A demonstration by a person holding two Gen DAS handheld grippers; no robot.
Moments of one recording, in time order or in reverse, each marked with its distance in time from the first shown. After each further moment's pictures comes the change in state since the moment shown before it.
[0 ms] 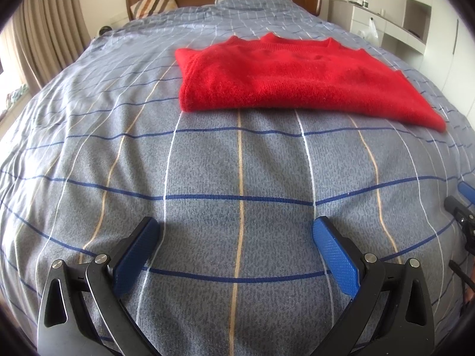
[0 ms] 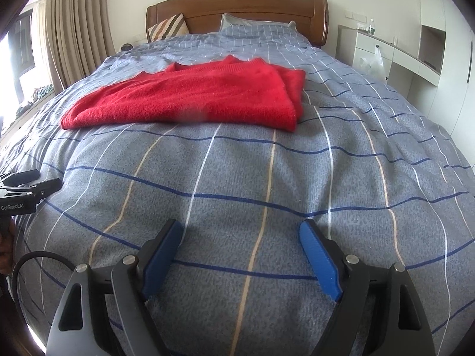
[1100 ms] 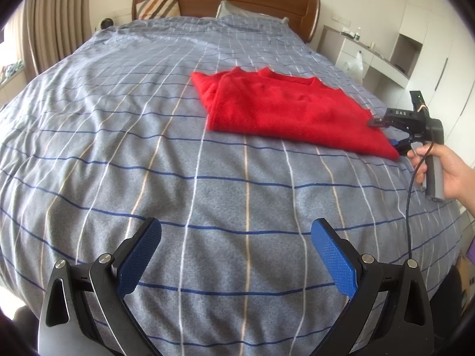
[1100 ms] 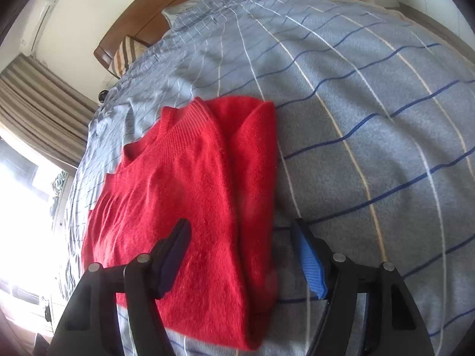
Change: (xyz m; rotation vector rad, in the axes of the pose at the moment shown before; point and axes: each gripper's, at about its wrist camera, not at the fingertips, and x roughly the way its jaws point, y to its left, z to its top) left arm -0.067 0.045 -0.008 -0.112 -0.054 -0.149; right arm 0.118 -0.108 0.149 0.484 0.217 0.278
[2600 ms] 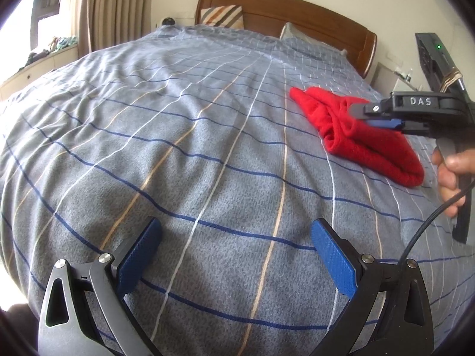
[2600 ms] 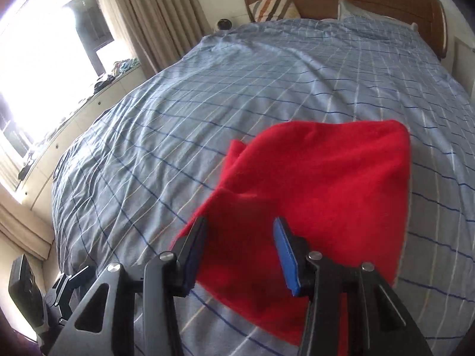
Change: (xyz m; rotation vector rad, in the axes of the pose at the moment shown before) left arm 0.021 0.095 -0.016 -0.187 -0.128 0.155; right arm 0.070 0.295 -0.120 -0.715 0.090 0.158
